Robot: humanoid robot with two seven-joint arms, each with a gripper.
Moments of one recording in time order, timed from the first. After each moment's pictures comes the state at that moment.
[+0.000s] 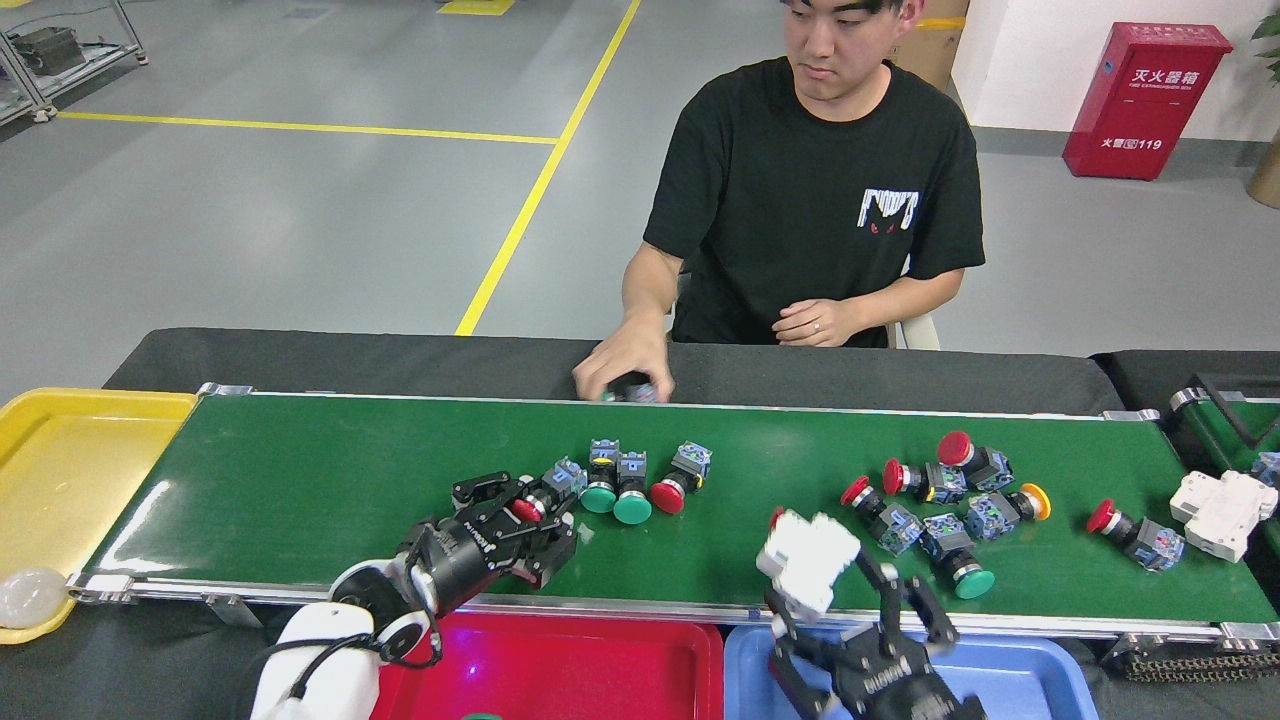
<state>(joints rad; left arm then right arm) -0.21 0.21 -0.14 -1.33 -1.51 -0.76 -0.05 0.34 -0.07 0.02 -1.75 1.36 -0.50 -0.06</state>
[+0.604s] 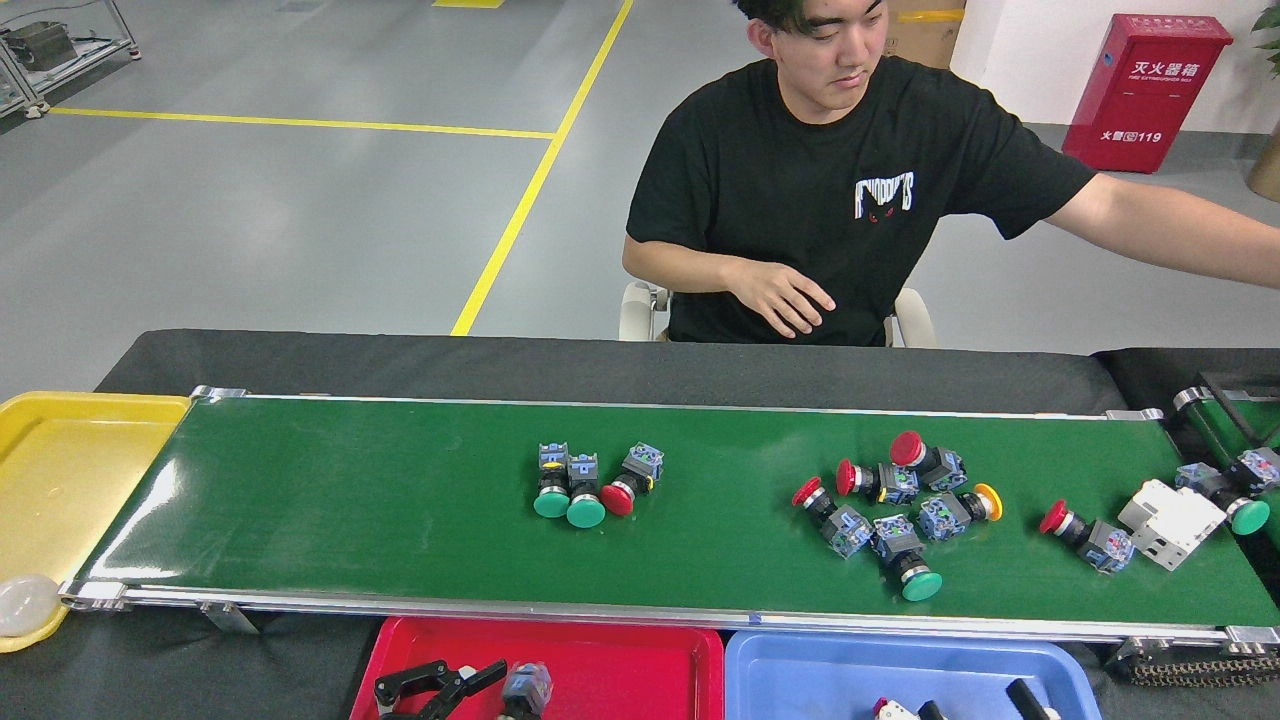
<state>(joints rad) 0.21 0.25 -0.08 -1.72 -1.48 -0.78 -0.06 0.41 0.06 -0.27 -1.75 1.27 -0.28 -0.05</state>
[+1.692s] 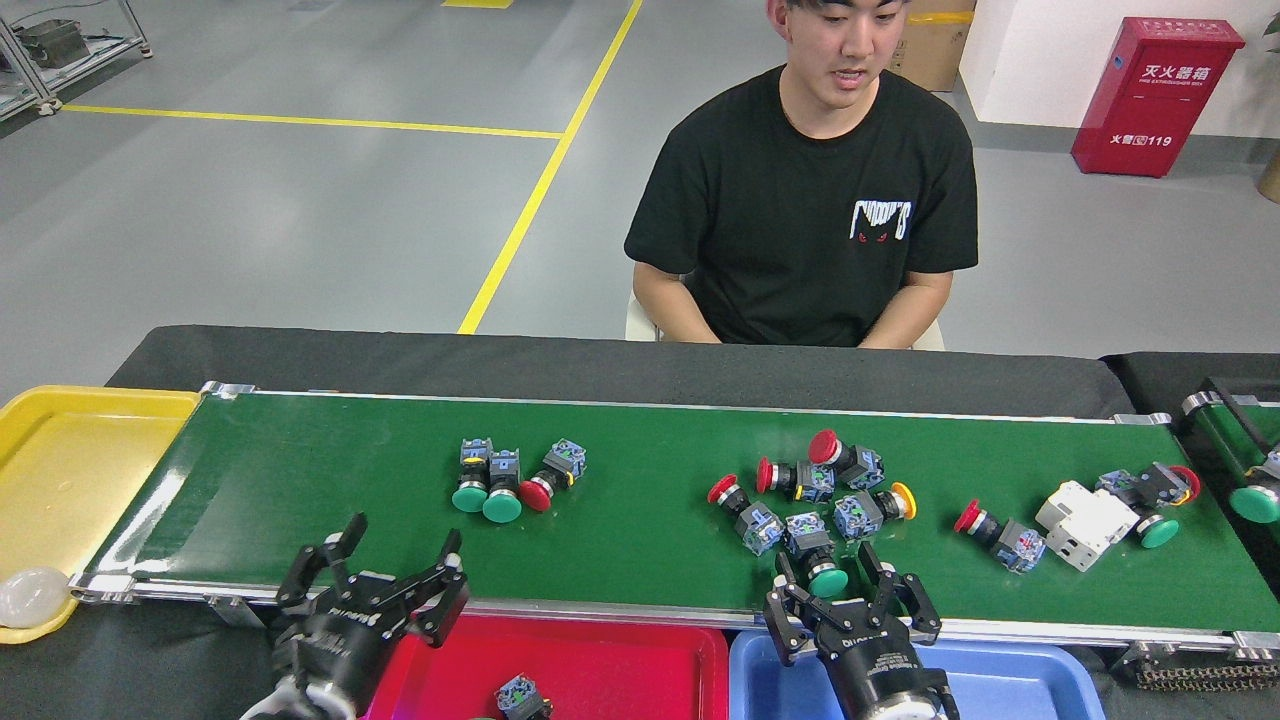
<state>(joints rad) -0.06 -0.01 0.04 -1.59 -1.60 -0.21 -0.23 -0.02 0.10 0.17 -1.50 1.46 0.03 0.13</state>
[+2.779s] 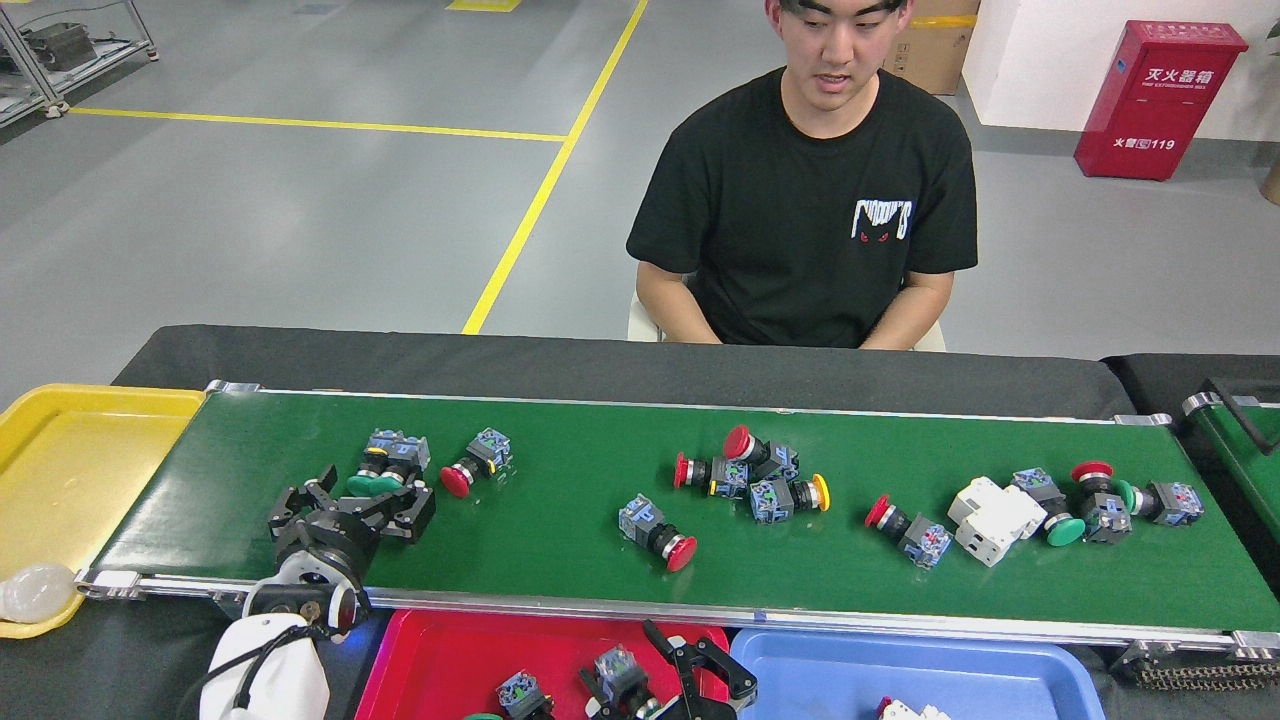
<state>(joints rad) -0.44 0.09 0.05 -1.01 -1.59 -0.04 -0.21 0.12 0.01 0.52 -1.75 1.53 0.01 0.13</state>
